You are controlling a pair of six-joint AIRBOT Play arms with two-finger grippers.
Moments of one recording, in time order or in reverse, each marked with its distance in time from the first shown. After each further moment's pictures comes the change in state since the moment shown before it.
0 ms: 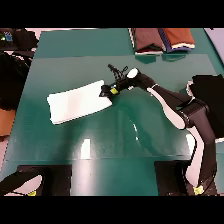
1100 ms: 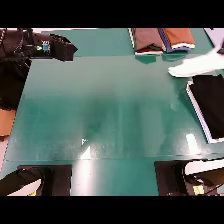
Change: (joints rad) left arm -0.295 0.000 -0.029 -0.077 0.058 0.016; right arm -1.015 0.470 0.141 -0.579 0.250 0.148
